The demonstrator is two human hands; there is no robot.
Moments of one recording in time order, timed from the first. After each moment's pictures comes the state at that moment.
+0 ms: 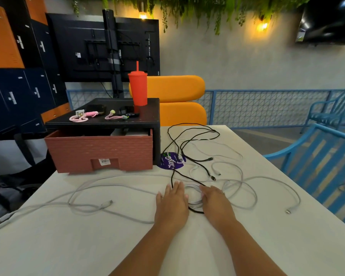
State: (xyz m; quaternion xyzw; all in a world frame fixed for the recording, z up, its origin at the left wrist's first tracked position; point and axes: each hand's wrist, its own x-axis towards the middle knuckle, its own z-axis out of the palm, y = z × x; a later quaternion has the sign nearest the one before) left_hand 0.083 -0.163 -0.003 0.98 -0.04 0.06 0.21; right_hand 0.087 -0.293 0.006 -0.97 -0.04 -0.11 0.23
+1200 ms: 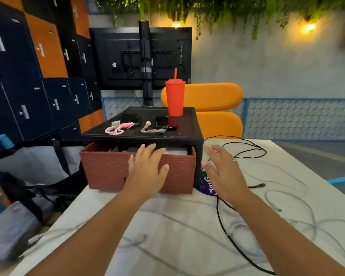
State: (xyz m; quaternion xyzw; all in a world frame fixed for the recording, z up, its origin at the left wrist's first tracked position) left_hand 0.144 0.000 0.096 0.95 0.00 0.23 0.19; right_hand 0.182 -0.200 0.091 -0.91 -0.21 -0.23 0.27
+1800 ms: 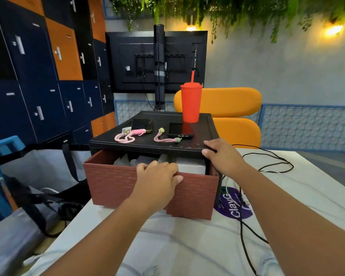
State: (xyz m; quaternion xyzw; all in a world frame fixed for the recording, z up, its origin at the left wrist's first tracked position) left_hand 0.172 0.017 0.110 0.98 0.00 0.20 0.08; right_hand 0.287 -0.144 0.127 -0.91 -0.22 -0.10 0.33
